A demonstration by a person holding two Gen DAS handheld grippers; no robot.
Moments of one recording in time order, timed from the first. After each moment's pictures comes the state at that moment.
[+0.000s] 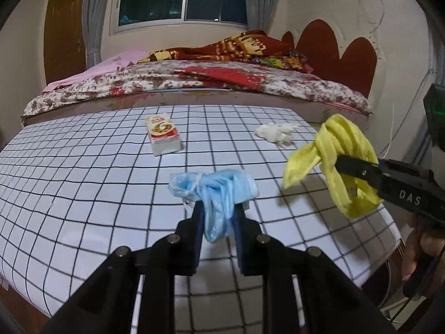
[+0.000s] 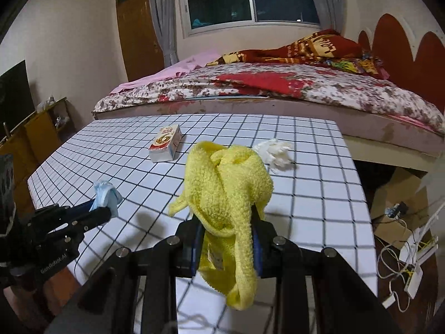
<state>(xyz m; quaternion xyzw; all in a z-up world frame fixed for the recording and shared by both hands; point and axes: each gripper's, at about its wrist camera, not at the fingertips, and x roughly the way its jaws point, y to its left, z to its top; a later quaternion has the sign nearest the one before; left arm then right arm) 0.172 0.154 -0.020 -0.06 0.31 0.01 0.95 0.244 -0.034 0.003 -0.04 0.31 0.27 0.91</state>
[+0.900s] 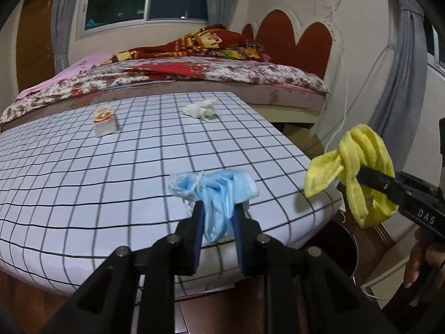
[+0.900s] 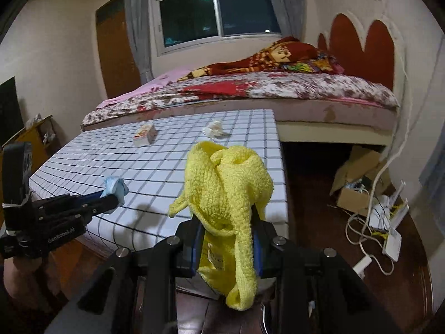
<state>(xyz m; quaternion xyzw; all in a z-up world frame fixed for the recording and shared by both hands) 0.114 0.053 -0.027 -0.04 0.32 -0.07 0.94 0.130 -0.173 -0.005 -0.01 0.29 0.21 0.93</state>
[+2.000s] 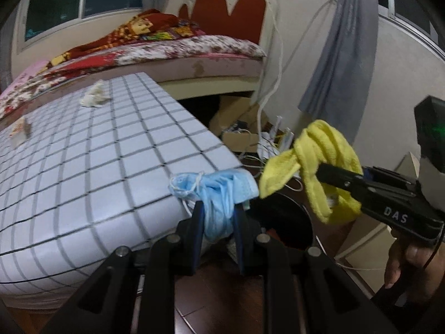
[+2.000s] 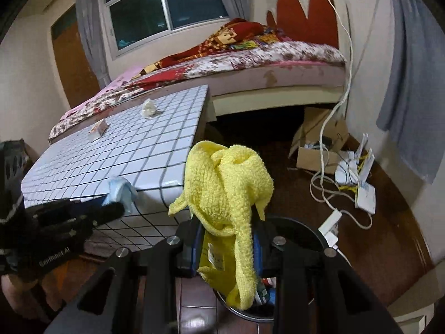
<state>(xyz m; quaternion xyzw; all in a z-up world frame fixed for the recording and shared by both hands) 0.110 -0.084 -0.053 0.01 0.36 -0.21 0.91 0.104 -0.285 -0.049 0.05 0.33 0.11 0.94</state>
